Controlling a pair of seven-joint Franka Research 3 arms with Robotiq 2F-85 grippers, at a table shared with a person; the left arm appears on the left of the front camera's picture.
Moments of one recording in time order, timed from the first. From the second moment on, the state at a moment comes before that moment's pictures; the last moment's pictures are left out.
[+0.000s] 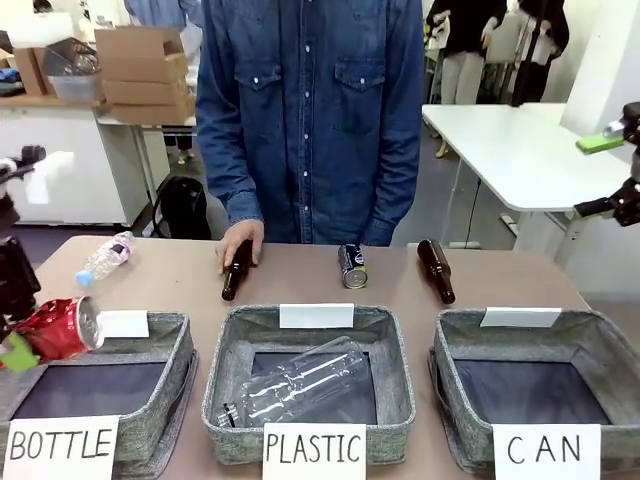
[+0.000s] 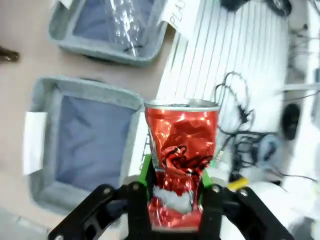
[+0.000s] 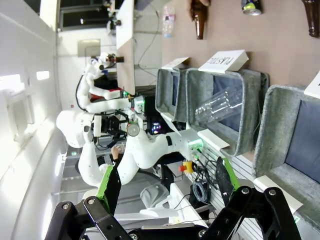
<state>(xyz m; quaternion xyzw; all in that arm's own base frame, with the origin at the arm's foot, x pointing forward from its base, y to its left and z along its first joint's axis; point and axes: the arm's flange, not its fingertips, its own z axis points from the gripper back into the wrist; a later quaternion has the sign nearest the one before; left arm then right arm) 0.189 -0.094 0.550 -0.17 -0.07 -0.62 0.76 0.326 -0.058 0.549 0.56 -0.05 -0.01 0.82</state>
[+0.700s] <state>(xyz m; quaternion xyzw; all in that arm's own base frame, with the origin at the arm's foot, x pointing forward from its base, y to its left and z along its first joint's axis) 0.213 -0.110 0.554 -0.19 -0.05 -0.58 0.79 0.326 -0.057 0.549 0.56 -0.05 -0.01 0.82</state>
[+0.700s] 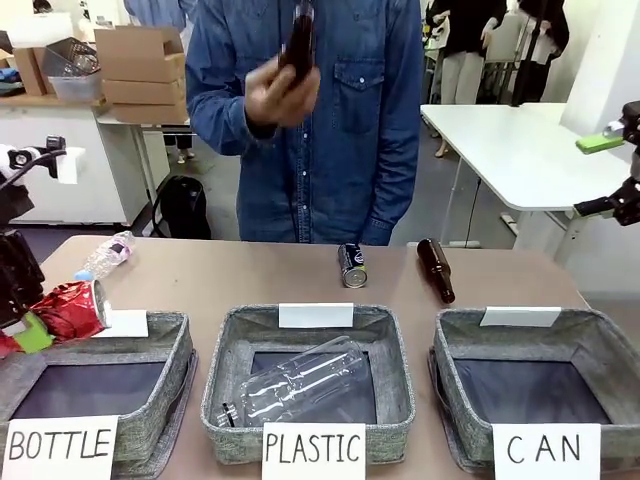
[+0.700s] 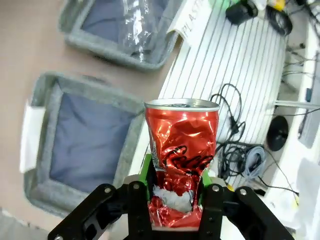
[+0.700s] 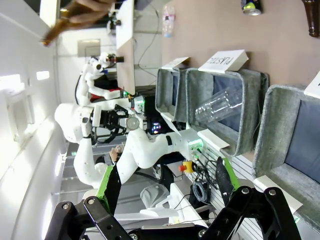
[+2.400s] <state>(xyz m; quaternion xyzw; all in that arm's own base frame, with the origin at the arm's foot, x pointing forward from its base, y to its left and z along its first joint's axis) 0.265 -0.686 0.447 -0.16 -0.16 -0.83 0.51 0.226 -0.256 0.562 0.50 -0.04 -0.09 0.86</state>
